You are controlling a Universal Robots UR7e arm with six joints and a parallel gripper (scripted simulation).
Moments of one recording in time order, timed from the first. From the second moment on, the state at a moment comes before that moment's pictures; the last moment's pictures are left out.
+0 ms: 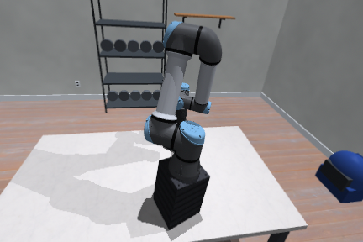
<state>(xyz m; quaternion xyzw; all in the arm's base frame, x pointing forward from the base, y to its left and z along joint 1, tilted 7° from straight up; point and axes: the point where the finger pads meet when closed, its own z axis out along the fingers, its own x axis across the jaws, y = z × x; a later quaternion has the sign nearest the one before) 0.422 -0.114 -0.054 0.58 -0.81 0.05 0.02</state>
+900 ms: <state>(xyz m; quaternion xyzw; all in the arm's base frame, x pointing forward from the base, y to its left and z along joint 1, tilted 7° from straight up) 0.431 -0.104 -0.076 0.24 -0.97 0.06 0.00</state>
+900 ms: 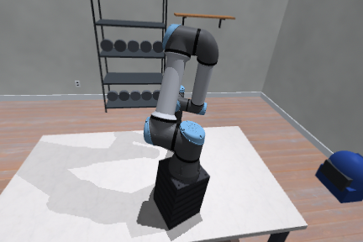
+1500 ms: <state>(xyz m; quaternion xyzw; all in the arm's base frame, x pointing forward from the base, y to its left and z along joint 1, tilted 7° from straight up) 0.431 -0.085 -0.097 -0.07 -1.00 0.05 -0.02</state>
